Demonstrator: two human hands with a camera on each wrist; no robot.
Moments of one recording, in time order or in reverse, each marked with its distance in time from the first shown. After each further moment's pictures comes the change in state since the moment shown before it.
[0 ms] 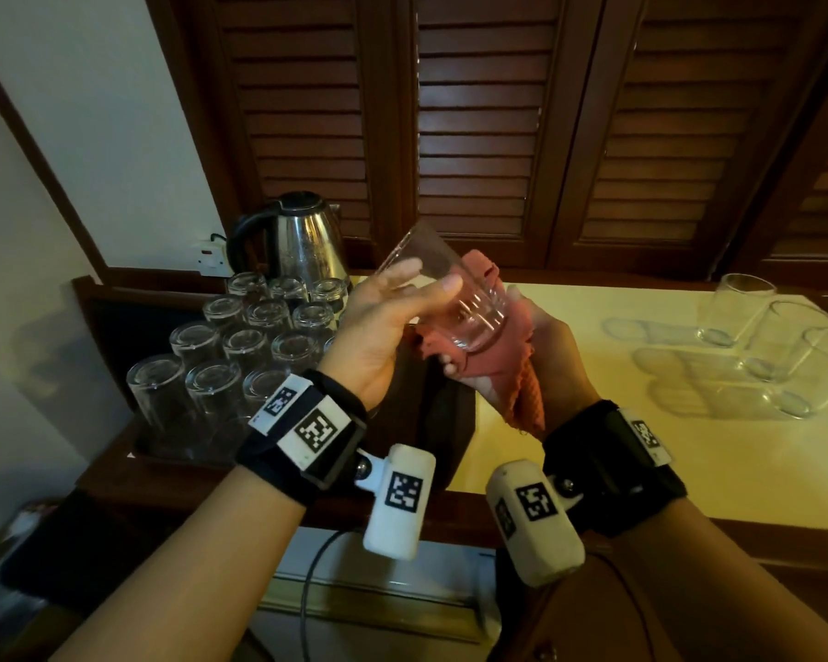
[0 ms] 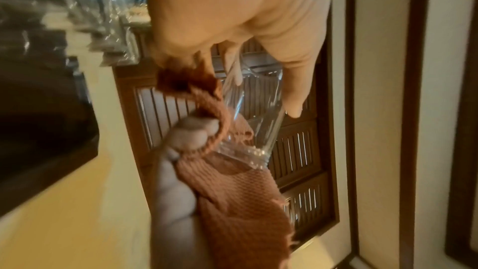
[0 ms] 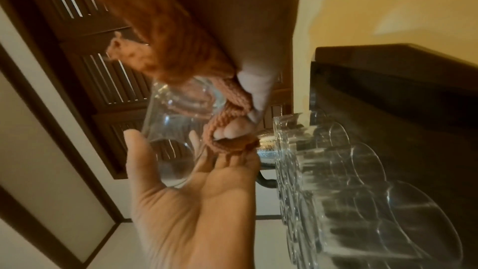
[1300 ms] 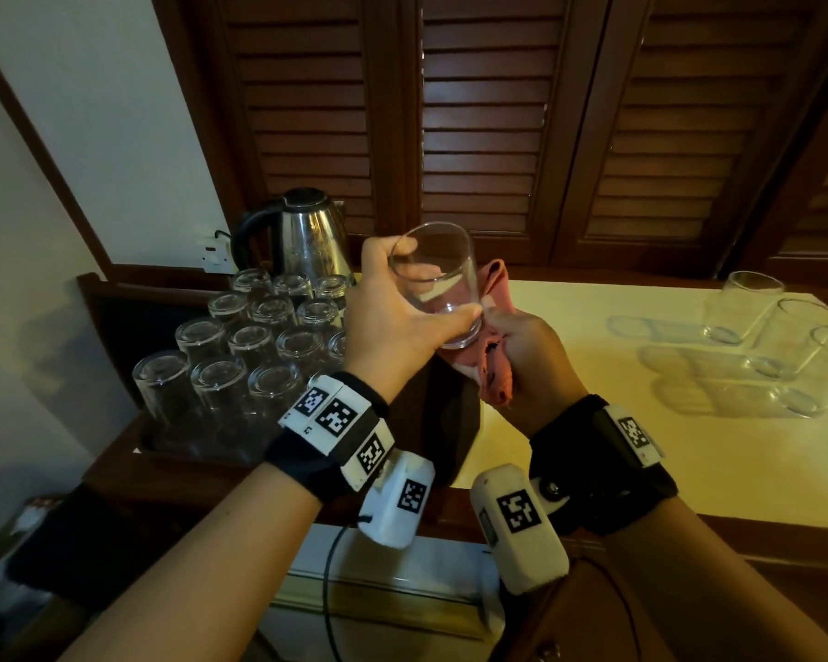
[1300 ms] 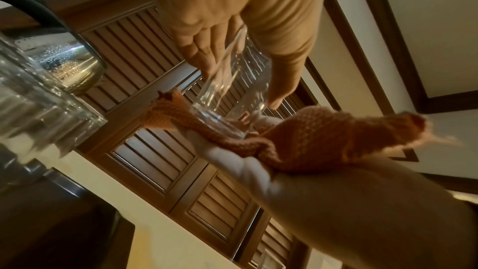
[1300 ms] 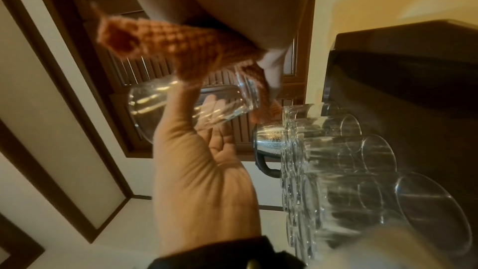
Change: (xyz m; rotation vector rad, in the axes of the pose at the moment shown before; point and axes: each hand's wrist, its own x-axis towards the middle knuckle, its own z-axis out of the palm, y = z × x) left_hand 0.012 -0.018 -0.004 0.560 0.214 0.367; right_hand 0.009 0.014 0.013 -0.011 0.076 -0.044
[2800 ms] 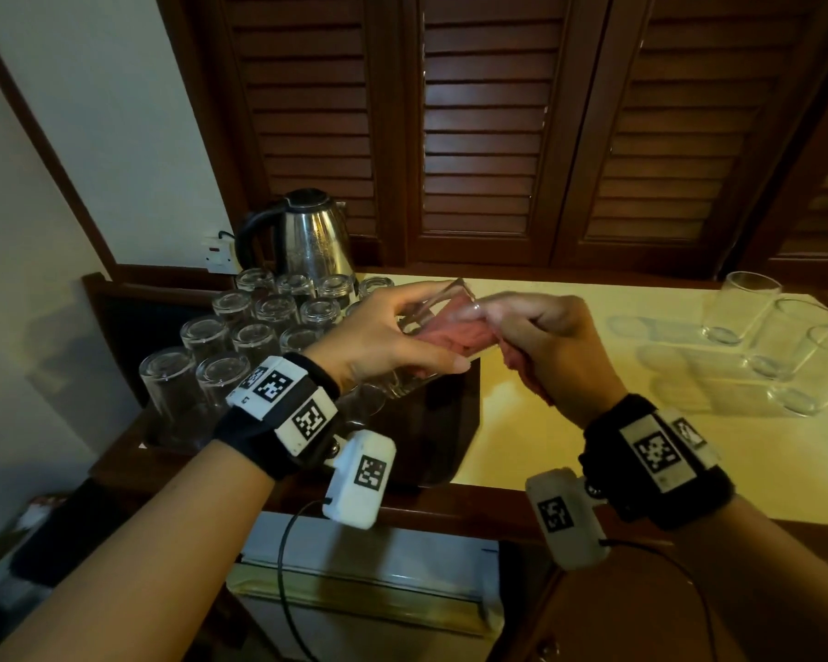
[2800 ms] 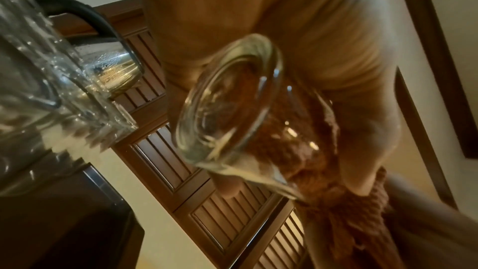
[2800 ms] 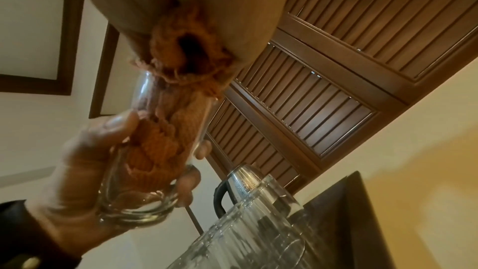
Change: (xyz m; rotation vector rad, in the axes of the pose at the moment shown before) left_hand 0.005 0.006 -0.038 0.039 -0.678 -0.122; right_hand -0.026 -0.034 -0.018 -0.872 -0.241 -0.543
